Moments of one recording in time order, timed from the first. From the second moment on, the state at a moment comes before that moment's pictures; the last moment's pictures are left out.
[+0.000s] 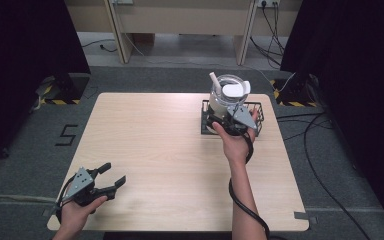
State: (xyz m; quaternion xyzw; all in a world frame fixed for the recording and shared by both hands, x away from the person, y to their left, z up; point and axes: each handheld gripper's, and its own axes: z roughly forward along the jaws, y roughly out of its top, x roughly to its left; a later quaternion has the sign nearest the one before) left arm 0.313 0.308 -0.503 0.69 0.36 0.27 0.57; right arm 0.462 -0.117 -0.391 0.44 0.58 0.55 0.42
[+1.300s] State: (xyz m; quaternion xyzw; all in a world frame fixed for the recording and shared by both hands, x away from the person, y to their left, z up) left arm 0.313 0.307 -0.504 0.69 0.36 0.27 0.57; right arm 0.497 -0.150 -0.368 0.47 0.56 0.52 0.44
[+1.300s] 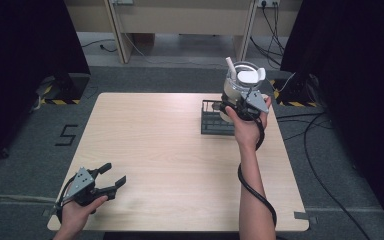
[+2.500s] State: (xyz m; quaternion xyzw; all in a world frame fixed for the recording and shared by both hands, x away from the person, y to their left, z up) left arm 0.314 0.309 -0.506 0.69 0.36 0.27 0.57; right arm 0.548 -0.155 -0.384 0.50 0.58 0.48 0.43
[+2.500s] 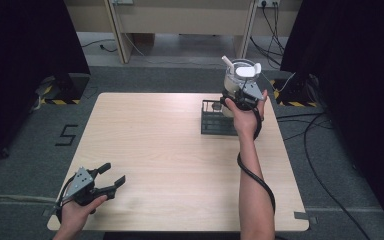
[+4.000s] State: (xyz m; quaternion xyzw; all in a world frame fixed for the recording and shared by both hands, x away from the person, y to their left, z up) left arm 0.314 0.307 -0.506 0.69 0.36 0.27 0.57; right arm 0.556 -0.153 -0.434 0.52 0.59 0.47 0.41
